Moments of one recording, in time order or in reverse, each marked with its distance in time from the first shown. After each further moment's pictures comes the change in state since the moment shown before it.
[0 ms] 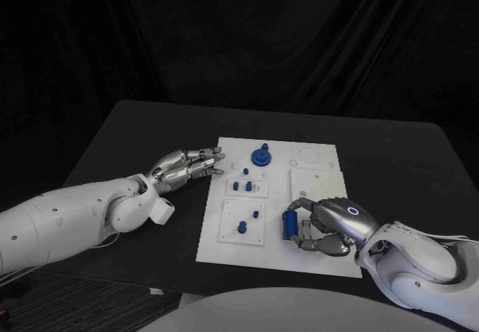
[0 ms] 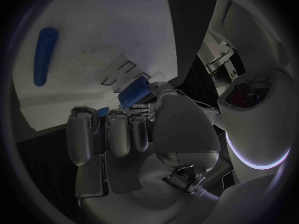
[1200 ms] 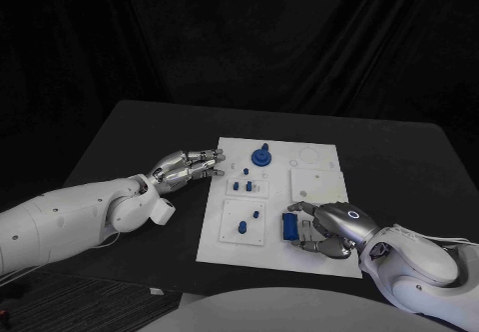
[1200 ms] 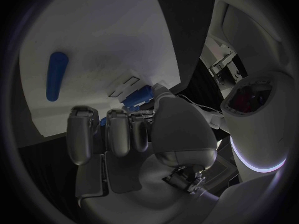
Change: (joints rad) left arm -0.001 0.001 0.000 -0.001 0.000 0.005 -0.009; left_hand -0.004 0.004 0.015 -0.004 0.000 0.011 0.004 0.004 0.000 0.018 0.011 0.029 0.005 0.004 -0.004 0.004 0.001 0.000 0.004 0.004 0.000 -0.004; right arm -0.009 -0.002 -0.001 0.001 -0.001 0.054 -0.057; right_hand -0.023 0.000 -0.022 0.035 -0.645 -0.133 -0.046 -0.292 -0.070 0.004 0.004 0.000 0.000 0.000 0.000 -0.009 0.000 0.000 0.000 0.000 -0.022 0.000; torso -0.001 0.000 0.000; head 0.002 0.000
